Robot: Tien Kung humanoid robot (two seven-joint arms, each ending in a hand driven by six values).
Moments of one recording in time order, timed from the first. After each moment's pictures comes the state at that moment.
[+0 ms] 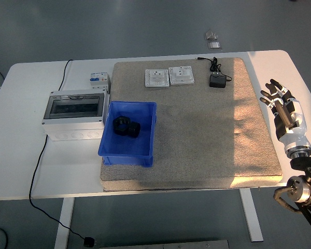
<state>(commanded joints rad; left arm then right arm) 0.05 0.05 -1.30 -0.18 1.08 0.10 0.10 0.14 -0.26 1.16 1.31 -0.68 -0.25 0.44</state>
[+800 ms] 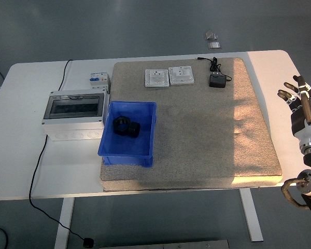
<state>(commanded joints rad) 0.01 0.04 -1.34 -0.18 1.08 0.11 0.10 0.15 -0.26 1.23 1.27 -0.51 -0.22 0.49</state>
